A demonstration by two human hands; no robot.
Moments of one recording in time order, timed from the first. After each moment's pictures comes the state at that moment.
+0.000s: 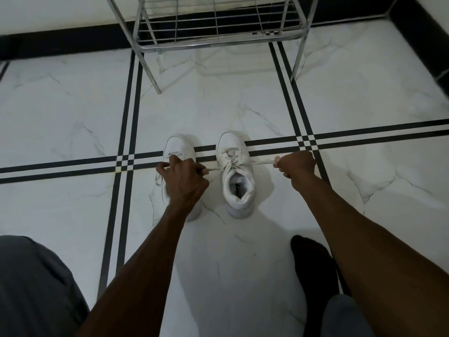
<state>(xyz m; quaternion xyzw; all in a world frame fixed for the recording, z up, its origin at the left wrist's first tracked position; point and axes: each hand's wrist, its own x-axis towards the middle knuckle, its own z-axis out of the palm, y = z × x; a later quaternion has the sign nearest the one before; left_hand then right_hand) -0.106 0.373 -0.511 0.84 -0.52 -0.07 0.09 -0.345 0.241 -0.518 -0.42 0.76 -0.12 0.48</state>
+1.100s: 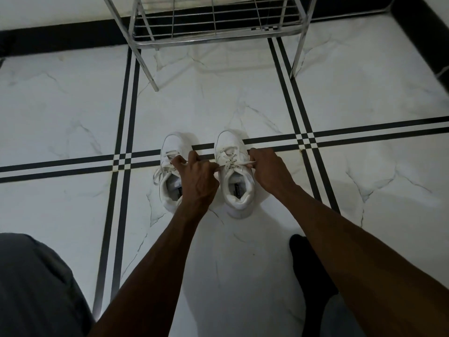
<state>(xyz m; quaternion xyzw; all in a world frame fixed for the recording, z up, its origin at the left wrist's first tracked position) -0.135 0.367 -0.509 0.79 -0.61 0.00 0.03 -0.313 0.281 -0.521 -0.83 0.50 -0.11 0.22</state>
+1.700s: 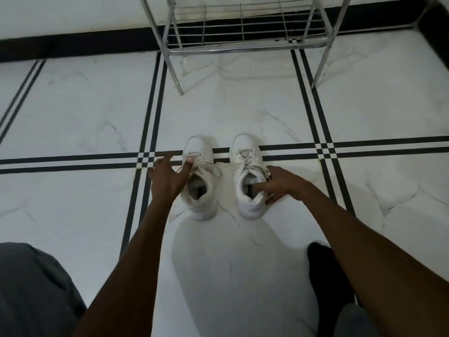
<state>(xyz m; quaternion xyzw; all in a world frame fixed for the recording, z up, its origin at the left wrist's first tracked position) -0.022 0.403 -0.502 0.87 -0.35 -0.23 0.25 -0.299 0.287 -0.497 -0.61 0.52 0.05 0.60</state>
